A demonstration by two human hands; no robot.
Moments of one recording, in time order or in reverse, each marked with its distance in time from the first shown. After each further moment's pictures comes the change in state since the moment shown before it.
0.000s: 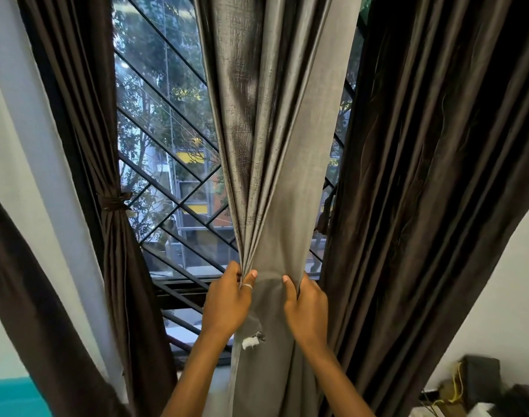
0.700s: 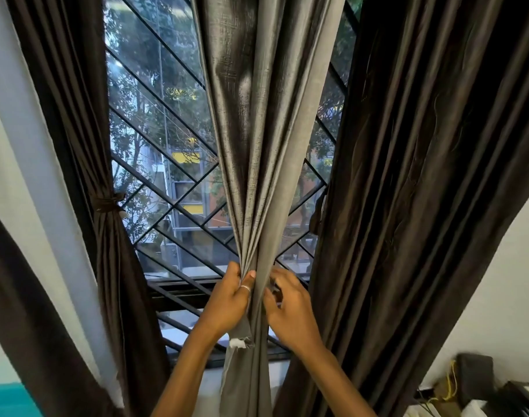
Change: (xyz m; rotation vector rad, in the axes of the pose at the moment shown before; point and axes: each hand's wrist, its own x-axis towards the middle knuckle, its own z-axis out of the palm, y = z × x) left_hand 0.007 0.004 -0.004 -0.281 -0.288 -0.038; right_hand -0.003 -0.025 -0.017 0.268 -0.358 -0.198
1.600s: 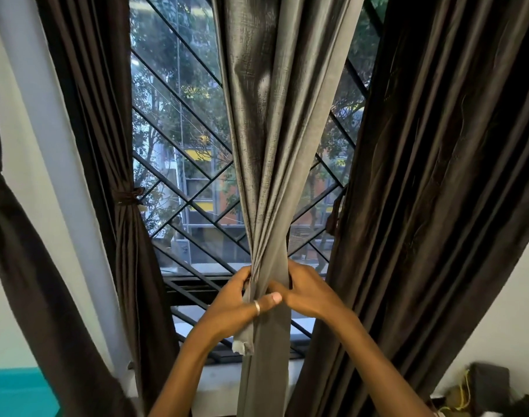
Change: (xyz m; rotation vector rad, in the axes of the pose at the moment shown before) left_hand -0.012 -0.012 -0.016 -0.136 -0.168 -0.038; right_hand 0.047 -0.007 -0.027 -0.189 -0.408 0.101
